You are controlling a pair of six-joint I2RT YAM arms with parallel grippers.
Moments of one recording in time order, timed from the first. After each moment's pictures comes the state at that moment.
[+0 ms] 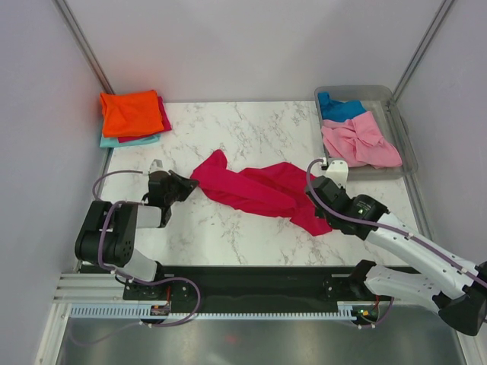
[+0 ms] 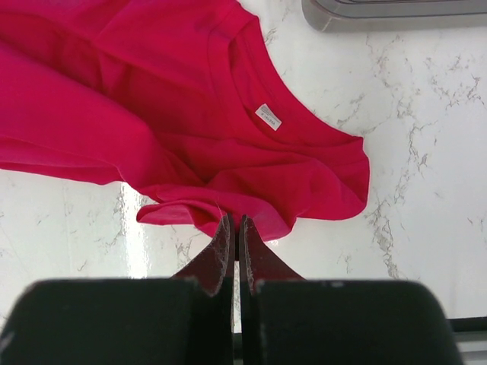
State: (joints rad) left arm -0.10 1.54 0.40 0.66 0.15 -0.95; right arm 0.80 0.99 0.90 -0.88 0.61 0.67
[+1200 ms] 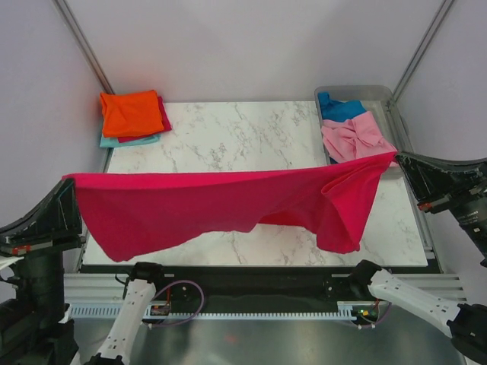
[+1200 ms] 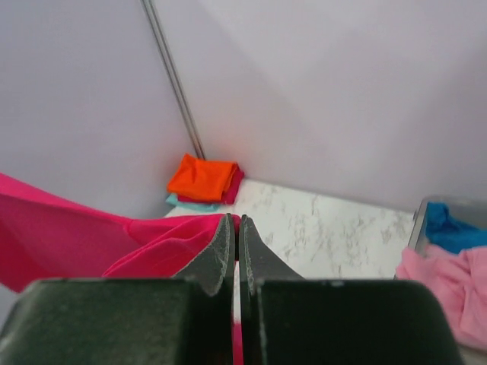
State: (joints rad) left arm -0.10 0.38 1.47 -0.53 -0.08 -0.41; right arm 0.78 0.68 1.75 -0.82 0.23 0.22
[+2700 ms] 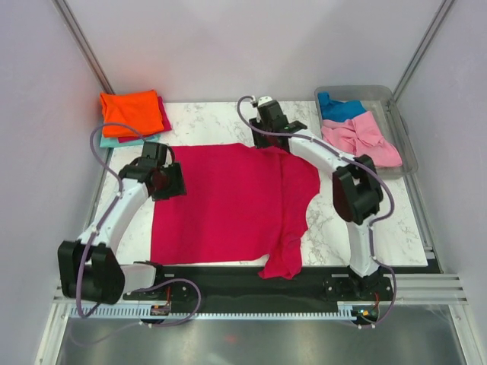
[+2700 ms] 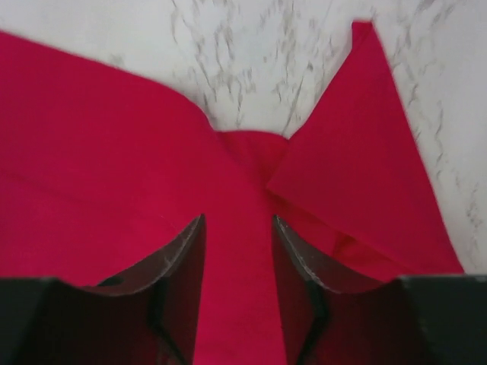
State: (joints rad) left arm -0.14 1.30 1.01 -0.78 -0.02 -0.33; right arm 0.53 2.05 1.74 -0.36 0.10 0.17
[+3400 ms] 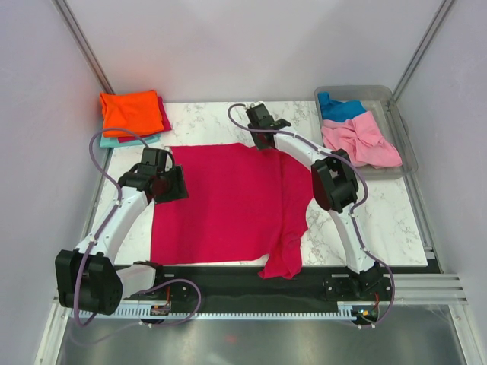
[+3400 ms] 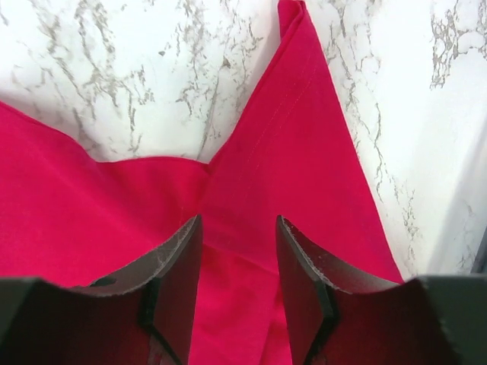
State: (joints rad) left arm -0.16 1.19 0.90 -0.72 0.01 -0.33; right arm 0.55 2.36 2.04 -0.55 0.37 0.07
